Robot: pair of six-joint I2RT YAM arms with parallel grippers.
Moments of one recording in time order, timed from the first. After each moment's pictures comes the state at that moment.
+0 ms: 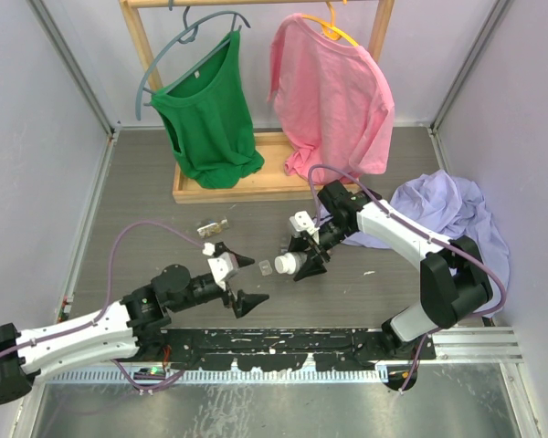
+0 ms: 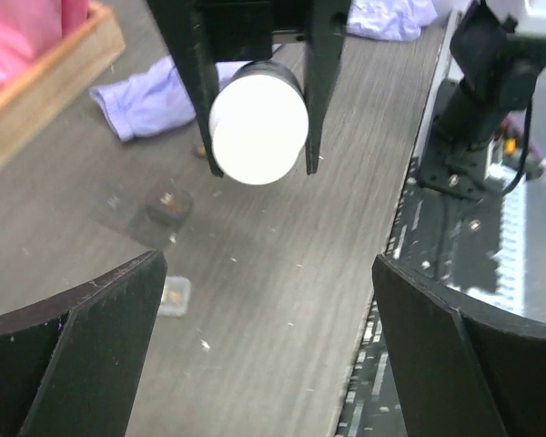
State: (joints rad) left arm -1.08 0.63 0.32 0.22 0.08 -0.12; right arm 0.51 1.51 1.05 -0.95 -1.20 -1.33
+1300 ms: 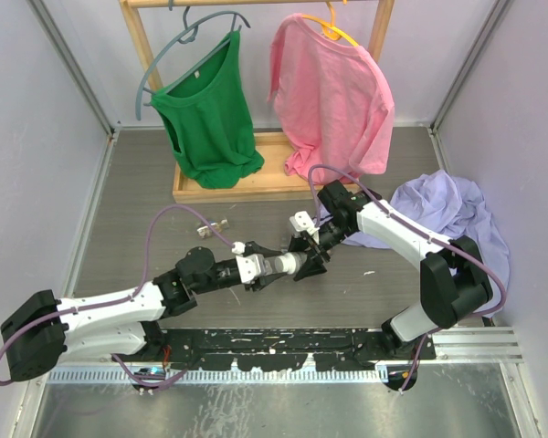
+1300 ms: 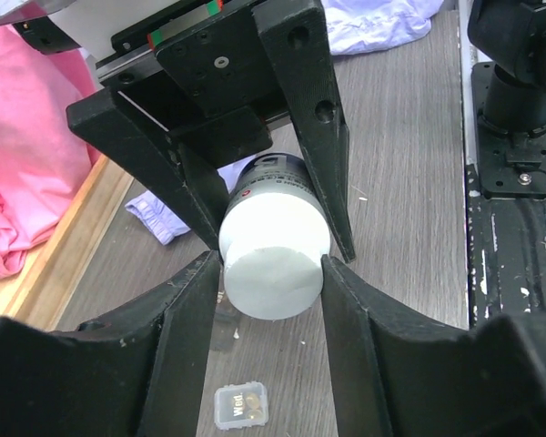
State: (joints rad) left arm -1.03 1.02 0.41 0.58 0.26 0.27; right arm 0.51 1.51 1.05 -0.95 -1.20 -1.33
